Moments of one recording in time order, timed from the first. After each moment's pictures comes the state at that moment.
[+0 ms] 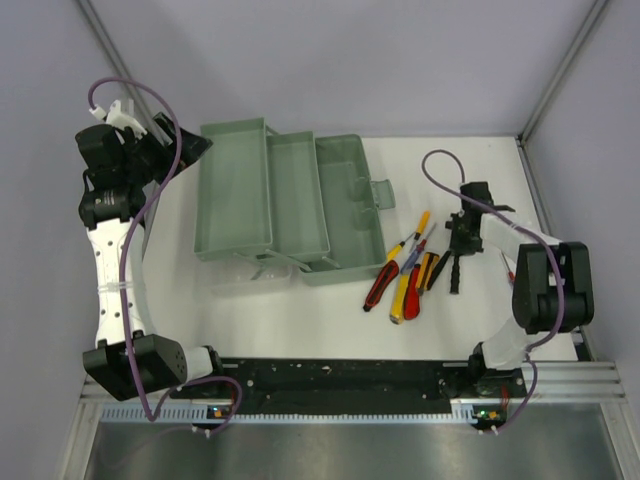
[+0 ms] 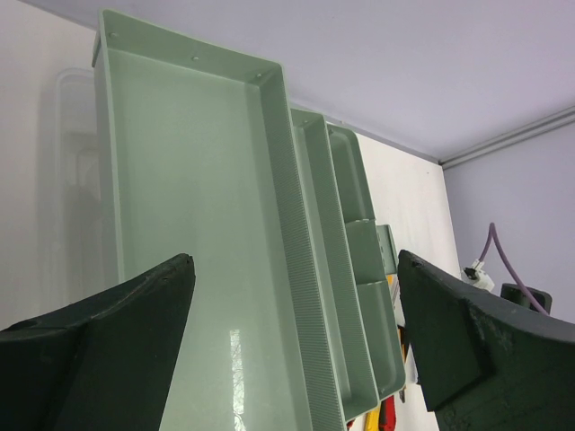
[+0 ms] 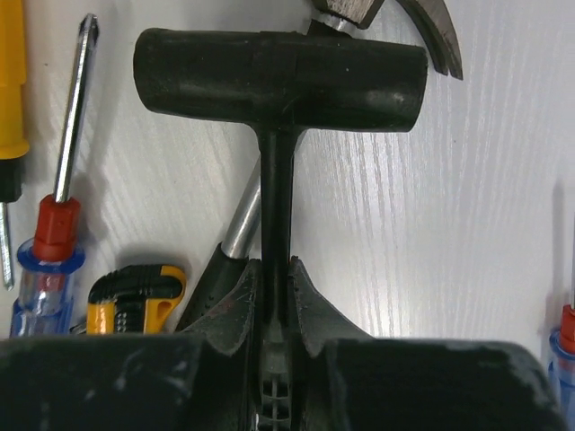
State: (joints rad) left arm 0.28 1.29 1.48 -0.49 0.59 -0.53; right arm 0.05 1.64 0.97 -0.49 0.11 0.19
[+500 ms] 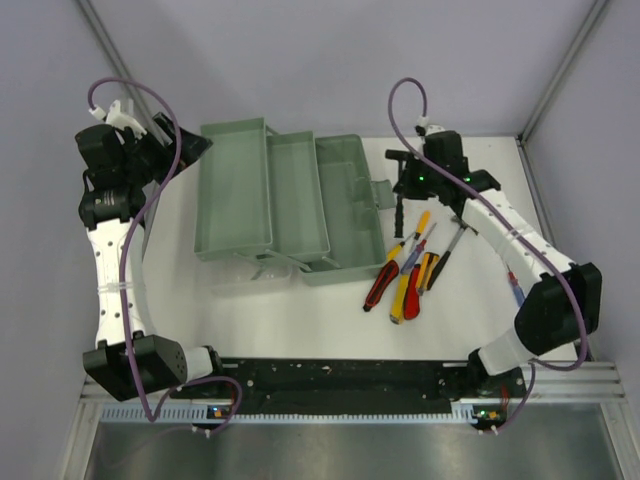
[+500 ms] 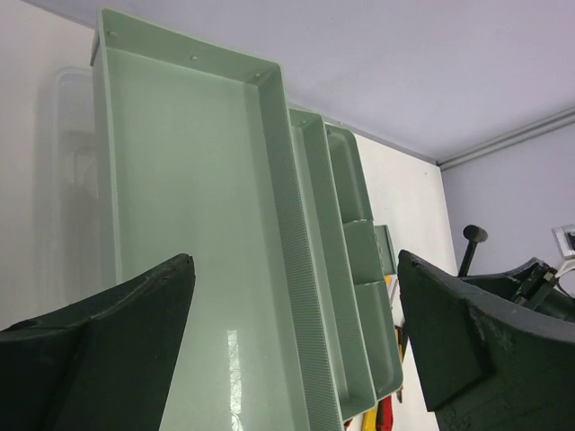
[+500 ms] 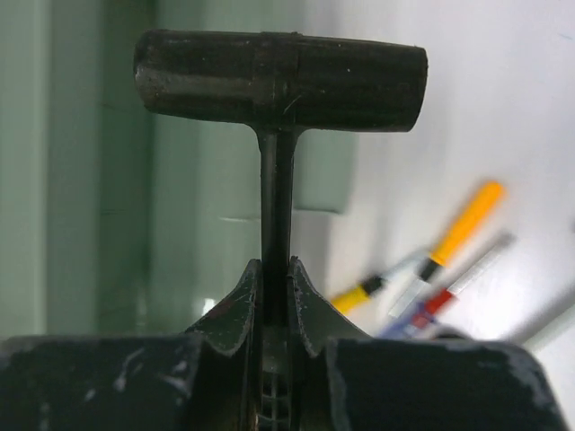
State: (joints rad) left arm 0.28 1.28 1.48 -0.49 0.59 -0.53; right arm 0.33 1.49 1.33 -0.52 -0.05 0.34
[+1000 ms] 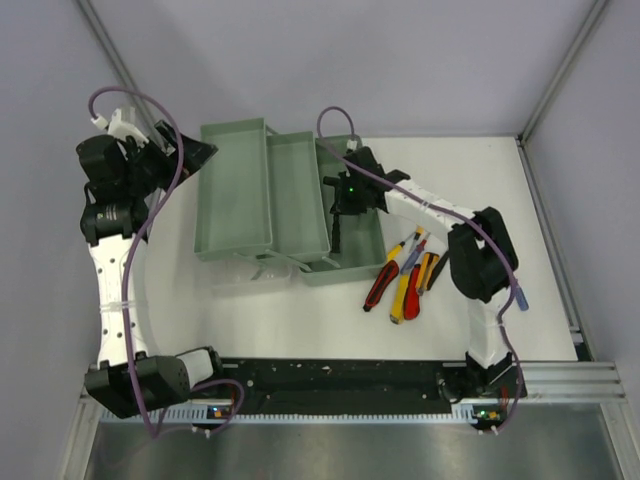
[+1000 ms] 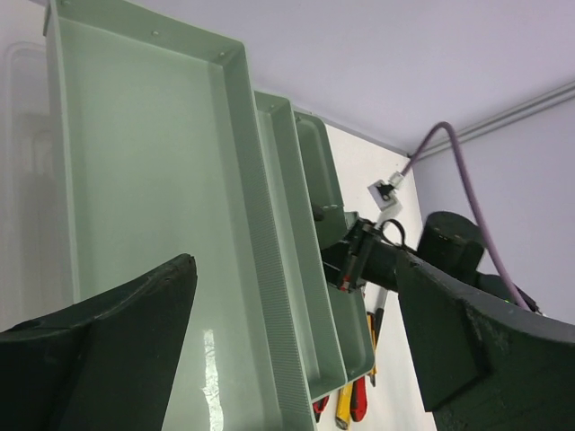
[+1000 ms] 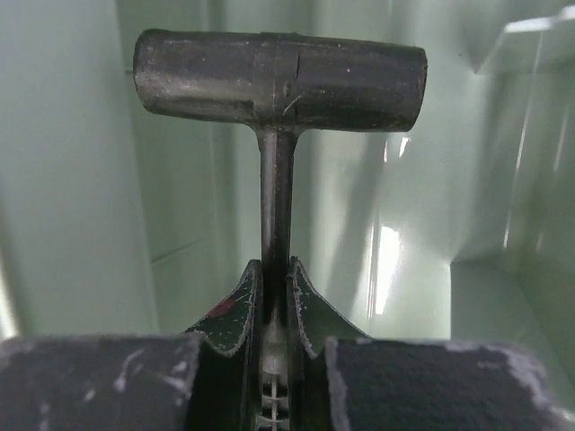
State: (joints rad) left arm 0.26 1.20 1.42 -0.48 0.62 -0.59; right arm 0.60 1.98 1.61 -0.43 -0.07 0.63
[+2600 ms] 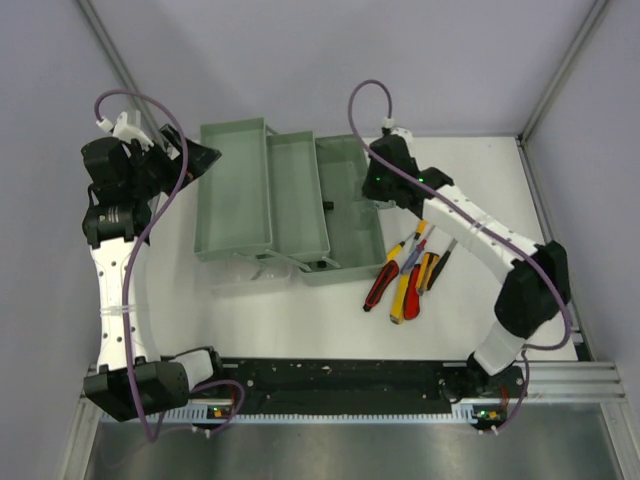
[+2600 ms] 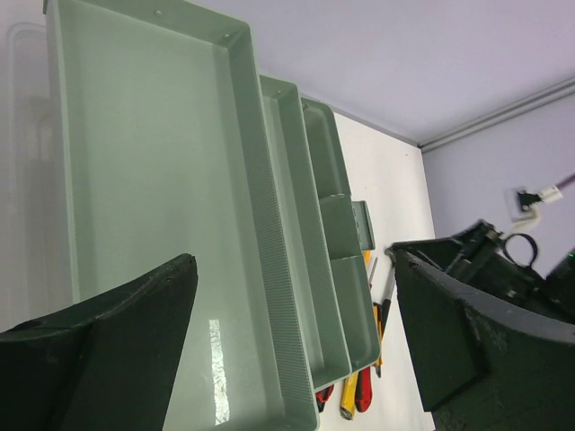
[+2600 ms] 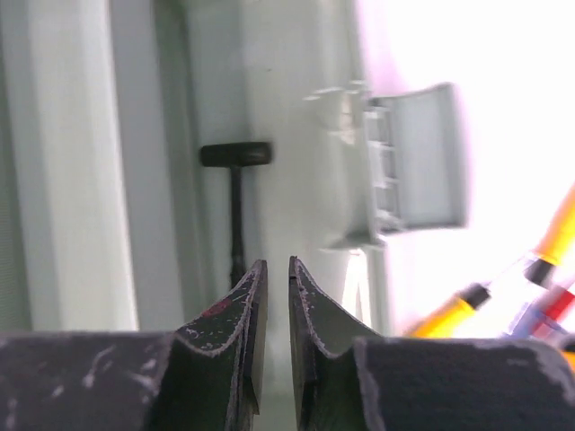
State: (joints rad) left arm 0.23 1.18 1.41 -0.52 0.58 -0.57; right arm 0.62 1.73 1.56 -0.51 0.24 0.61
